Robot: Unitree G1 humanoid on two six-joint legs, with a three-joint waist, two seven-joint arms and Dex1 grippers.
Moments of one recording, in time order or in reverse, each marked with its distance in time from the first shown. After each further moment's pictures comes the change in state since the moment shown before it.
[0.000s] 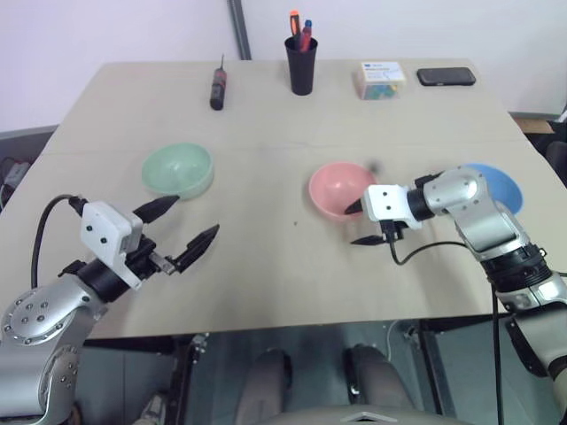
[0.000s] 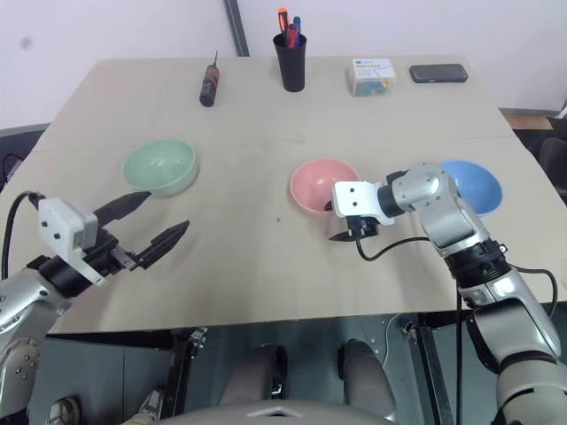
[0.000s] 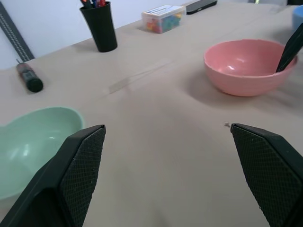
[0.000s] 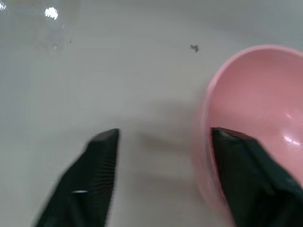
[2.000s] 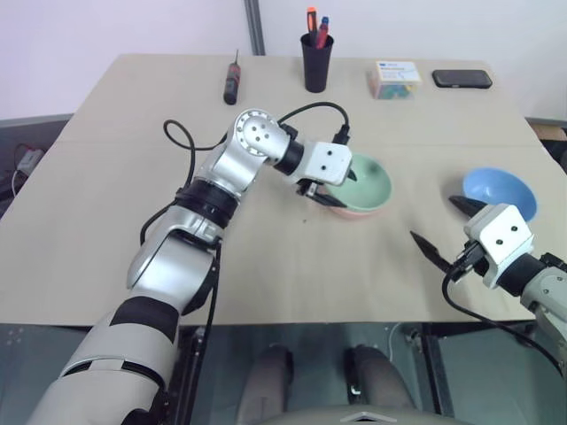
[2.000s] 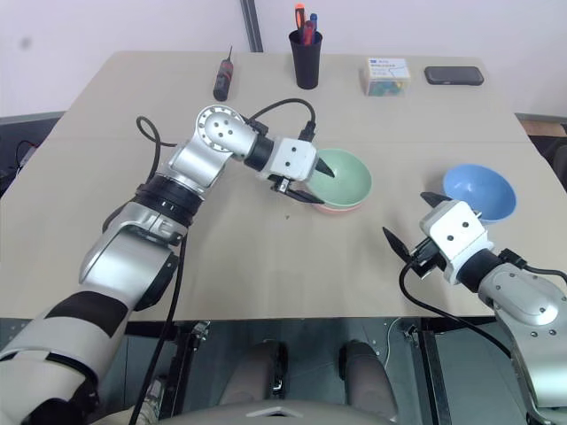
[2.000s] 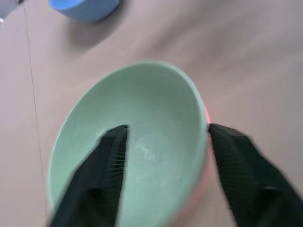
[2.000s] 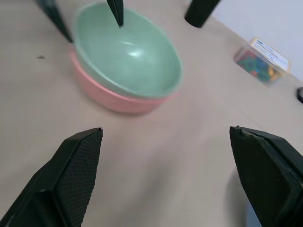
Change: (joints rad) left arm -1.369 -0.321 -0.927 1.211 0.510 -0.621 -0.780; right arm 0.829 -0.069 -0.556 -0.866 0.232 0.451 -0.746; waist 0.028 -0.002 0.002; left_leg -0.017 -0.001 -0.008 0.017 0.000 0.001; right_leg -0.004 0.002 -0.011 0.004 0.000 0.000
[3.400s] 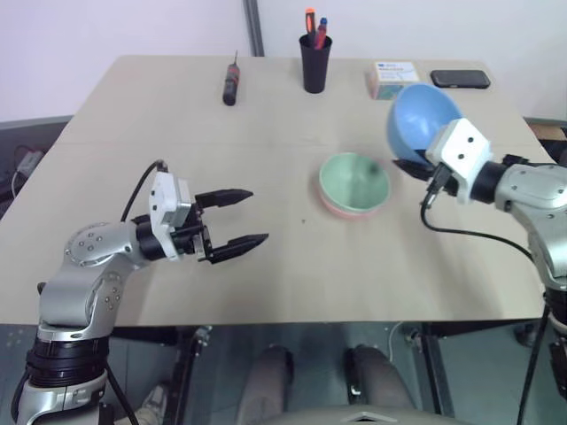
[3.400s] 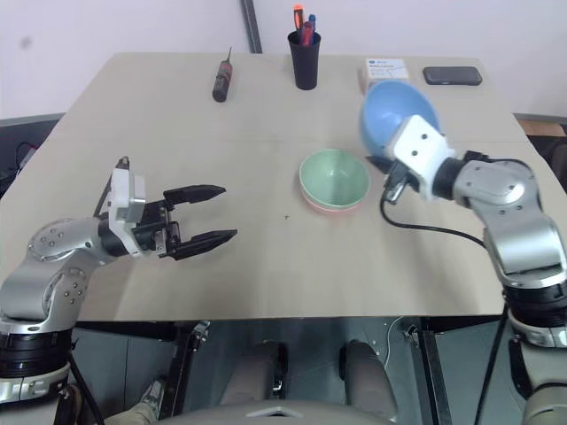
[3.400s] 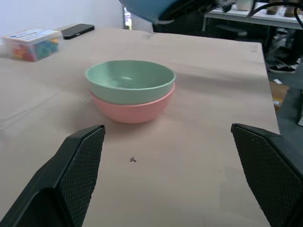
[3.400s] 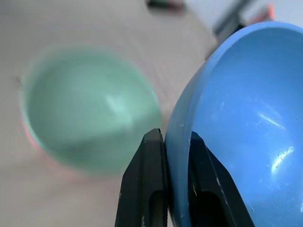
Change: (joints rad) left arm 0.982 0.319 0.662 -0.917 -0.636 0.604 0.266; right arm -0.682 -0.046 0.327 0.439 -0.019 -0.055 0.258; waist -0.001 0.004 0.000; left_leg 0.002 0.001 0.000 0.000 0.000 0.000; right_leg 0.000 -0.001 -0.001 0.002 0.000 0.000
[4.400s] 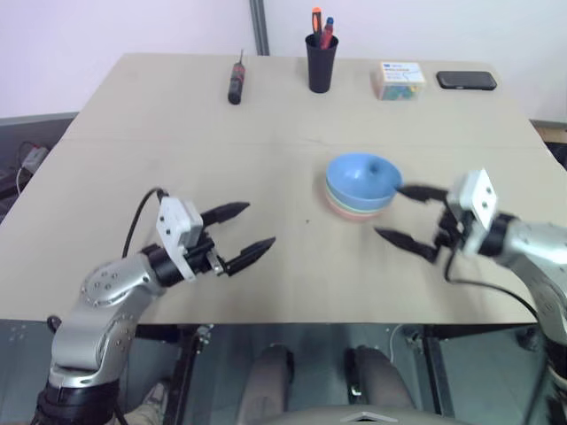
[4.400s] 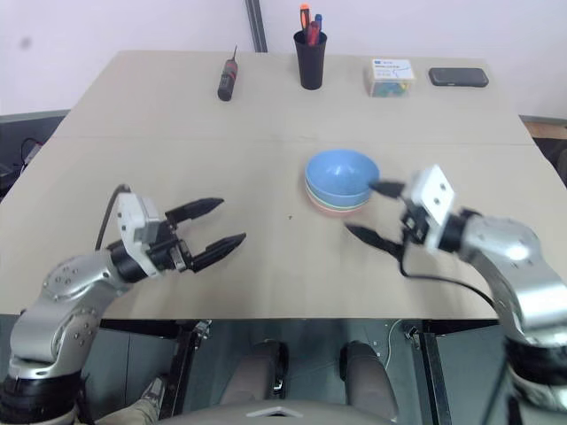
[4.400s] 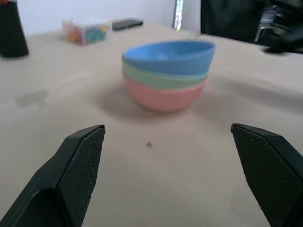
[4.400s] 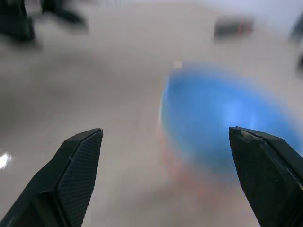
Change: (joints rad) left arm 0.267 -0.092 0.018 -0.197 0.008 0.002 0.299; right arm 0.498 -0.039 -0.306 -0.105 0.284 -0.041 0.176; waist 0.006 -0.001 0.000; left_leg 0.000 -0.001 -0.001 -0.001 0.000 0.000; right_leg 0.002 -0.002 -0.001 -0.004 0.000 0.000
